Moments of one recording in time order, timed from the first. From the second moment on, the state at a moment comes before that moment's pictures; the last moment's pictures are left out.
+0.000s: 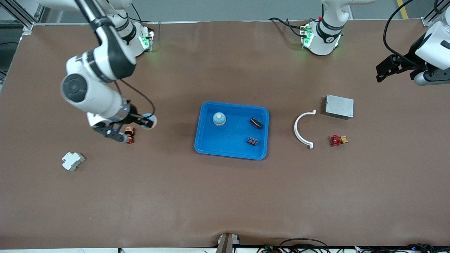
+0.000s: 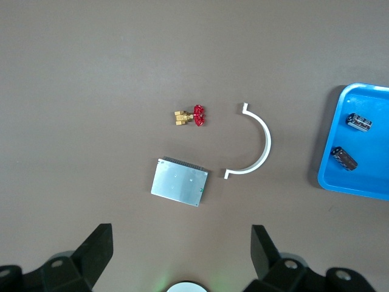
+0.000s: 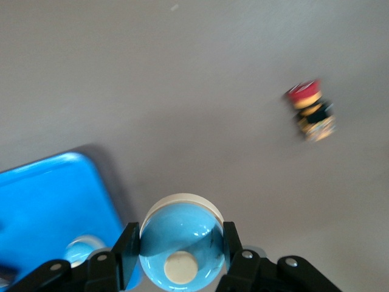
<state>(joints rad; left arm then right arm) -0.01 -0.08 -0.10 -1.61 0.05 1.49 -0.14 -0.13 0.22 0.53 -1.90 0.04 2.05 0.82</state>
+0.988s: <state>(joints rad) -0.01 -0.10 -0.10 -1.61 0.02 1.45 -0.14 0.19 0.61 0.54 -1.62 -0.35 2.16 1.54</state>
